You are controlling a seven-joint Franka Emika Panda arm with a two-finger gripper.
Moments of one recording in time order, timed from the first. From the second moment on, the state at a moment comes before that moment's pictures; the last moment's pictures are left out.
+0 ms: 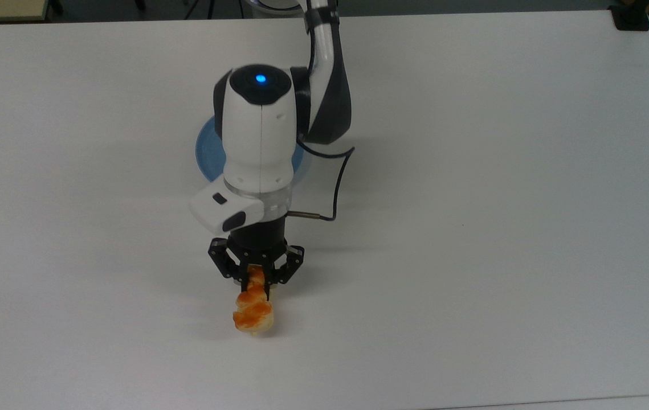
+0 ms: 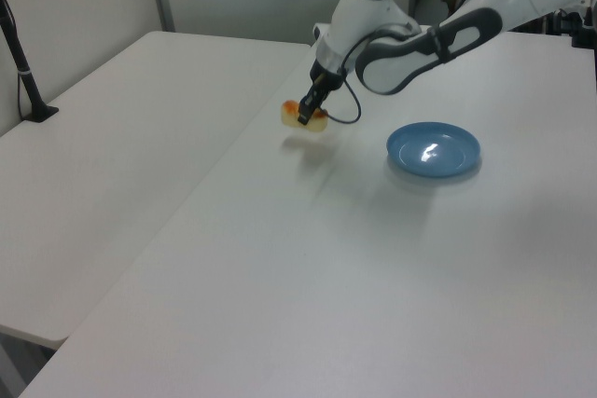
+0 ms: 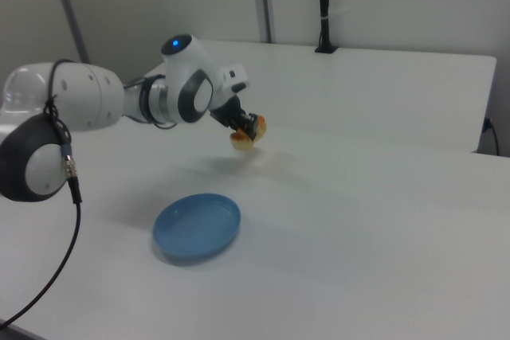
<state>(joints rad) 0.06 0.71 -0.04 -1.36 -0.12 2.55 0.18</state>
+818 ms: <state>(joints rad) 0.05 0.26 -0.04 -1.66 -0.03 2.03 0.01</state>
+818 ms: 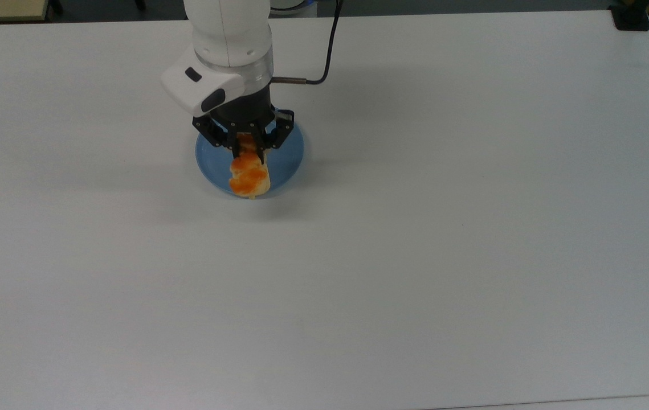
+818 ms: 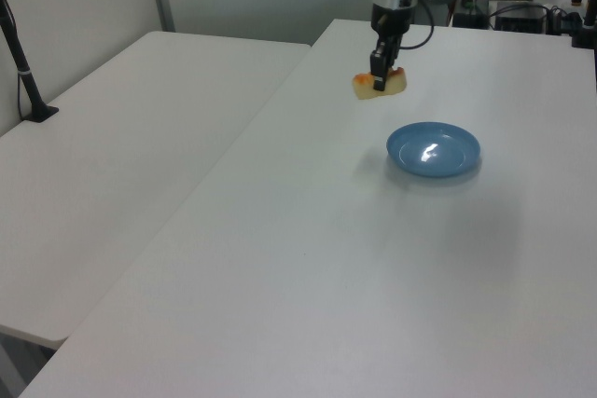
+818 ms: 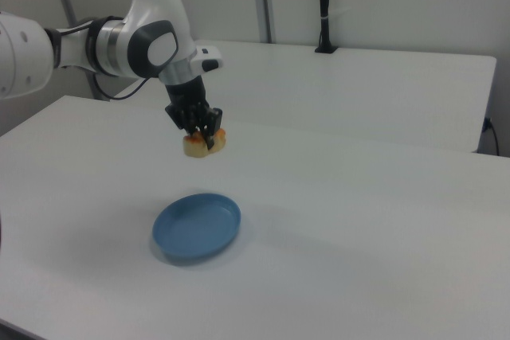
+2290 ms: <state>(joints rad) 0.03 0.18 -0.04 -2.10 -0.03 2.32 -0.04</state>
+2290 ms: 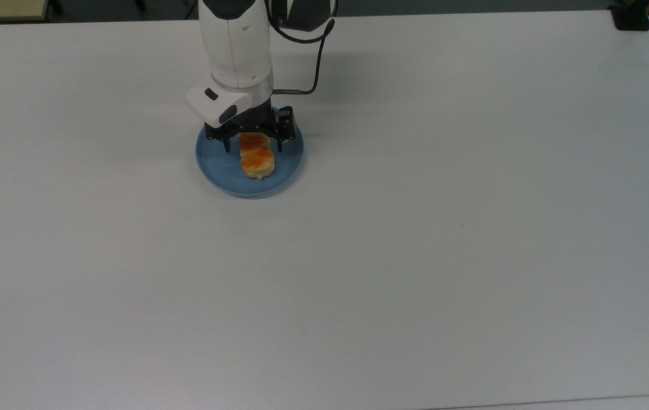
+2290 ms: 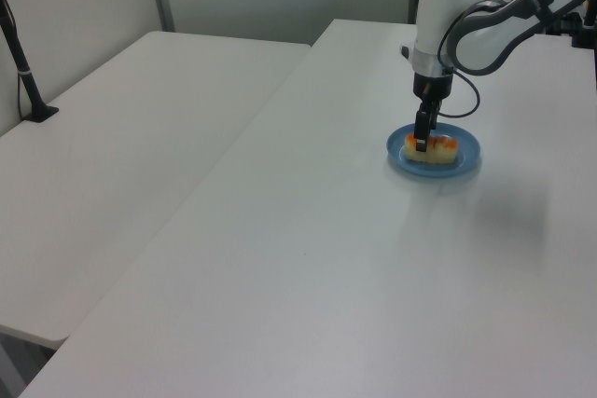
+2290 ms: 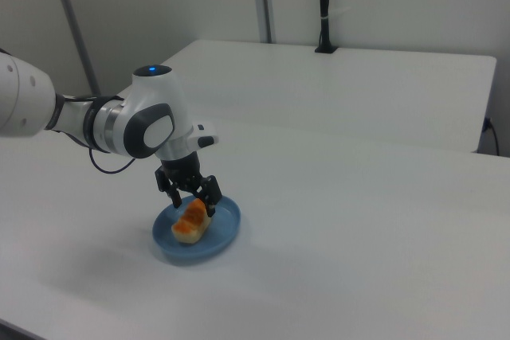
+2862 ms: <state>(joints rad) 0.03 0.10 -0.04 -1.81 -0.03 1.89 0.07</state>
